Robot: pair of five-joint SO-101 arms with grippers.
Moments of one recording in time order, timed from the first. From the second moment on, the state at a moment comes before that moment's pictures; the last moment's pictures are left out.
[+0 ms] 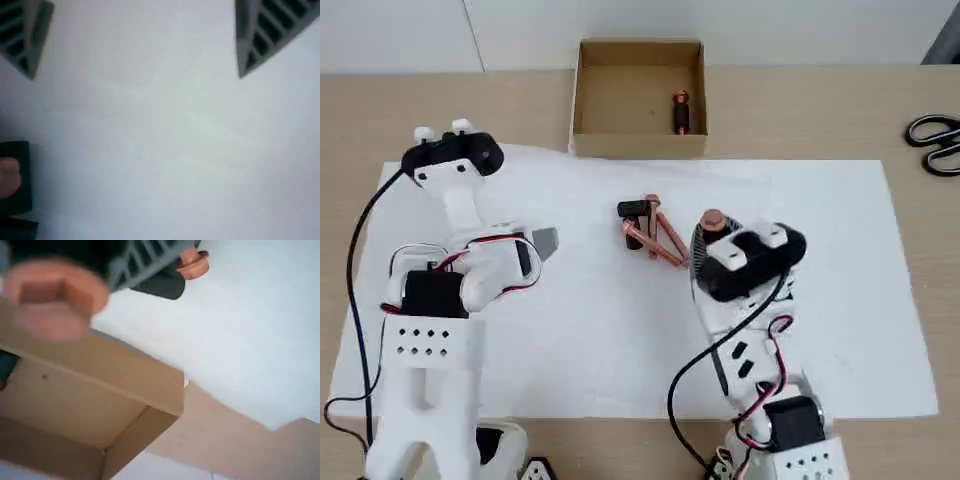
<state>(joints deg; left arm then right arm) -1.0 -40.0 35.6 72.7 16.3 -17.6 -89.3 78.9 28.3 4.7</state>
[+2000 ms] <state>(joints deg) -1.0 -40.0 37.3 72.7 8.7 -13.3 64.1 -52.7 20.1 5.1</state>
